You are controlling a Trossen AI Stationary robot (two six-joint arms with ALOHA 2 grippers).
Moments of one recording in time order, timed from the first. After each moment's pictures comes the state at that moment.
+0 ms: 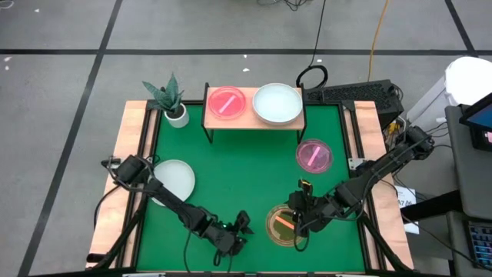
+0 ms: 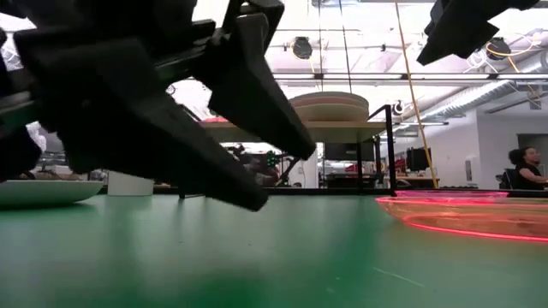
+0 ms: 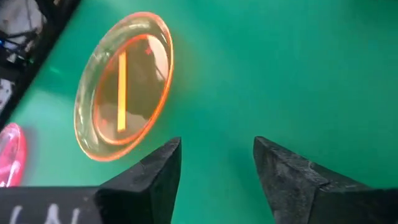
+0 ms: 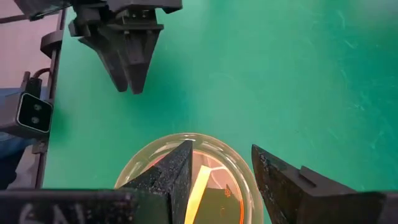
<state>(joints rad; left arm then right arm) -0.59 2.03 1.15 0.16 -0.33 0.48 0.62 1.40 0.94 -0.45 0.44 0.70</state>
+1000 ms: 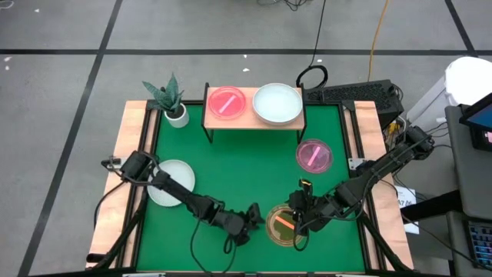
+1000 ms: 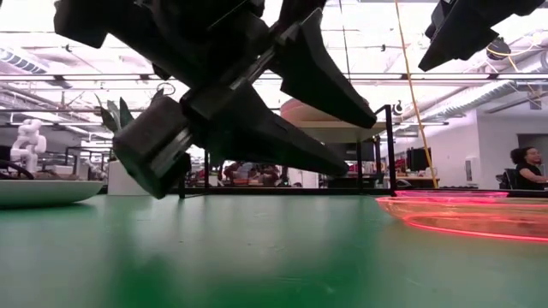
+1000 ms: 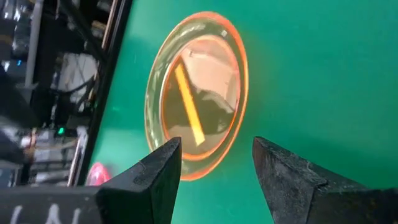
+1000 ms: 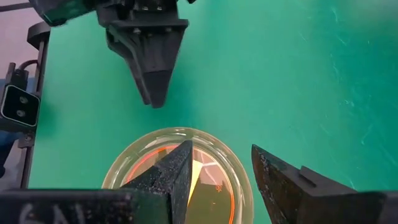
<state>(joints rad) -0.47 2.04 1.16 0.30 -0.29 0.93 0.62 1.40 0.94 -0.48 0.44 0.70</state>
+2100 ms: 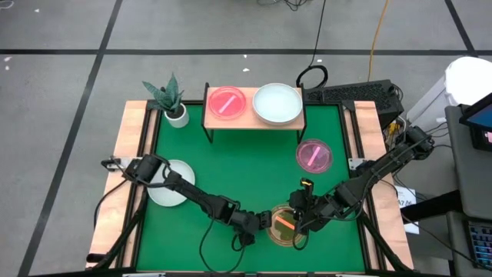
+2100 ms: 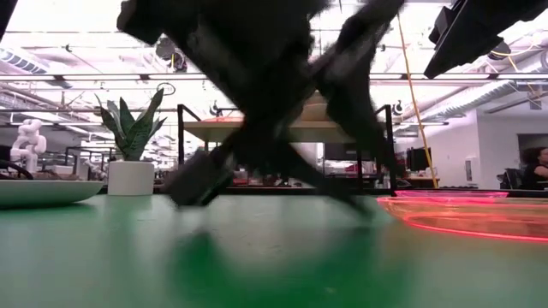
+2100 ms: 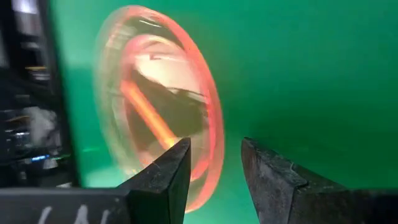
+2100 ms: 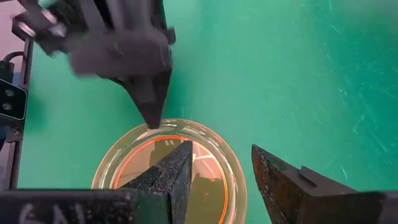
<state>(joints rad) -0.41 2.17 1.39 -0.01 -0.18 1.25 0.61 1.40 0.94 -0.53 0.44 0.72</state>
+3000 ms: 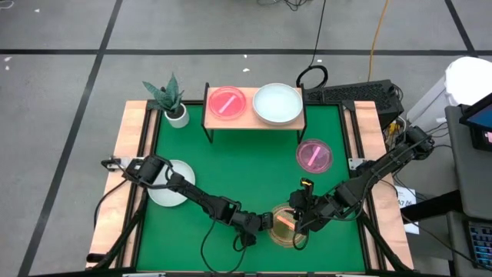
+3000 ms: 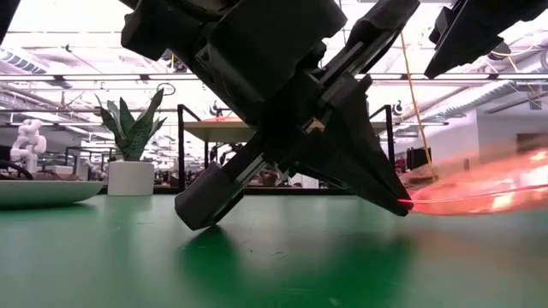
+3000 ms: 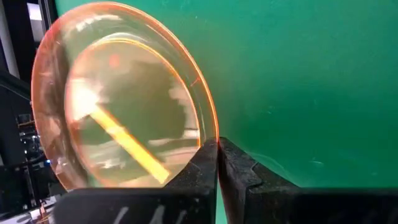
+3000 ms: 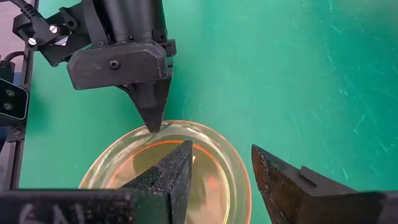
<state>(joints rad) -0.41 2.22 1.39 0.07 -0.18 1.28 0.62 1.40 0.94 -0.53 0.44 0.72</state>
